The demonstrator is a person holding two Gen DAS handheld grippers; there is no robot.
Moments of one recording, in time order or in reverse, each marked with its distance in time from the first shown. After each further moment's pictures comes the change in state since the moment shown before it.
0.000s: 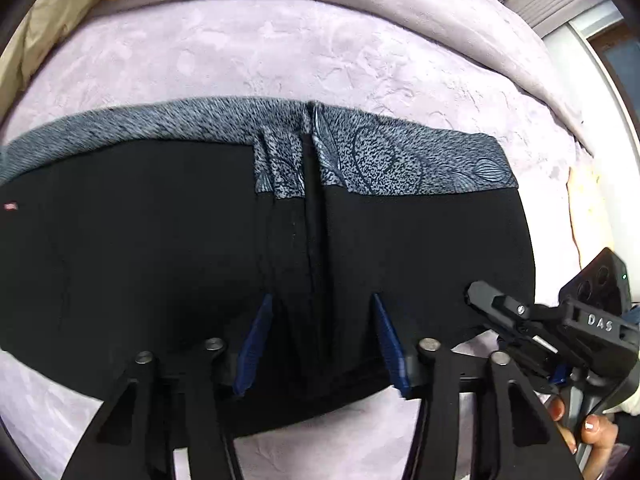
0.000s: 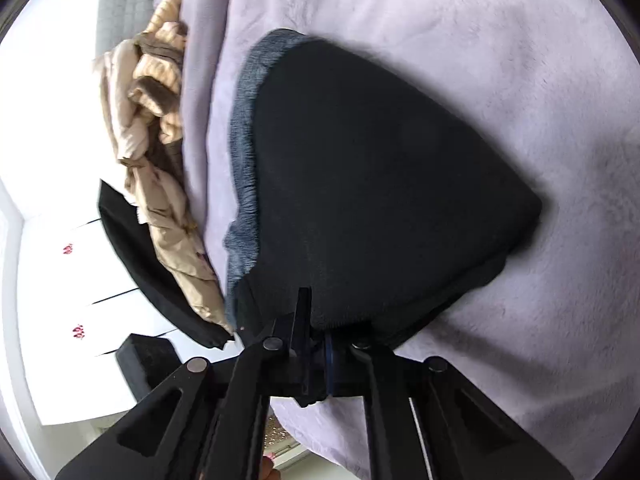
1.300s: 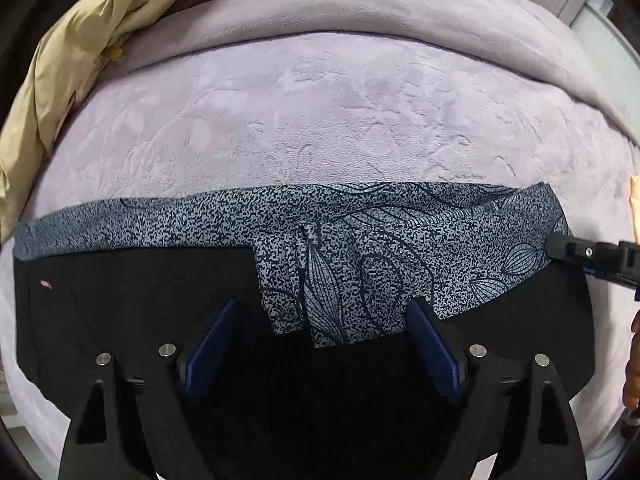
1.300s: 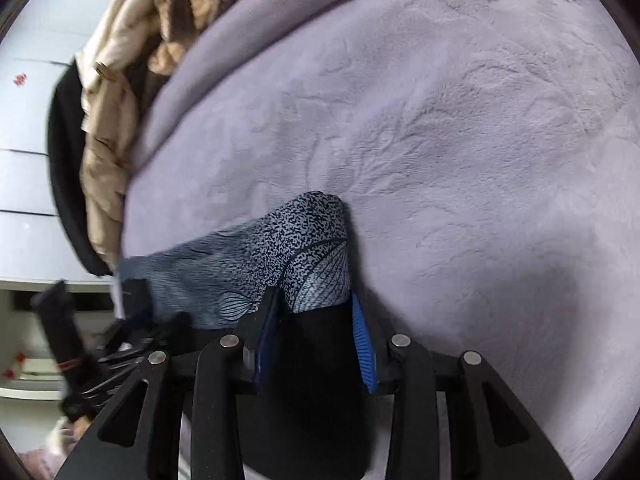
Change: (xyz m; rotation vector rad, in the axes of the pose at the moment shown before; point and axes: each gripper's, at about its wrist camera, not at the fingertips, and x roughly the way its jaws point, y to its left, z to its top) left arm 0.028 -0.022 0.054 0.077 -0.118 0.239; right arm 0.009 0.050 0.093 -0.564 0.093 -0.437
